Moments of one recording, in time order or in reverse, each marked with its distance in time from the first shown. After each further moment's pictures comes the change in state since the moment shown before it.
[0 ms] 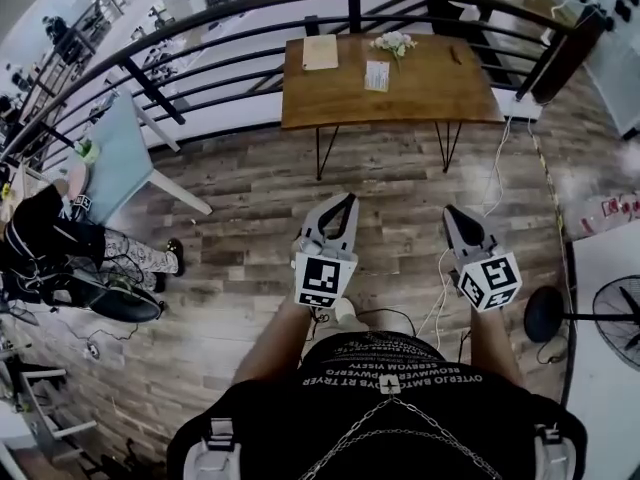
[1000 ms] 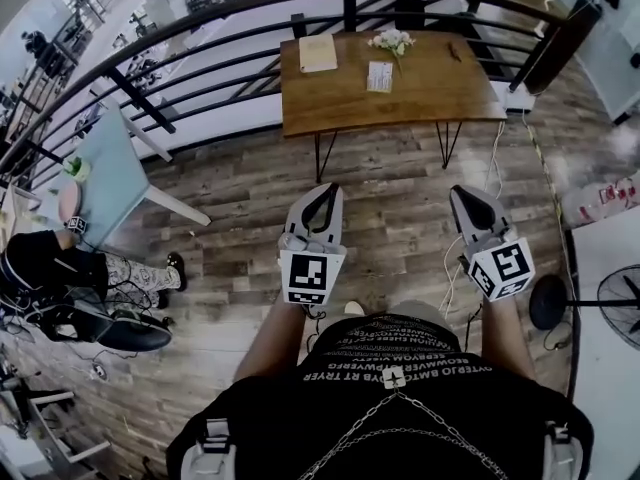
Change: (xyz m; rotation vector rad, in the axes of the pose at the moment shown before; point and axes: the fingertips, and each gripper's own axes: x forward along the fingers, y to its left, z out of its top) left arm 0.005 0.108 0.001 -0.017 -0.036 0.023; right arm 0.070 0.023 0.061 -0.132 -0.038 -0.032
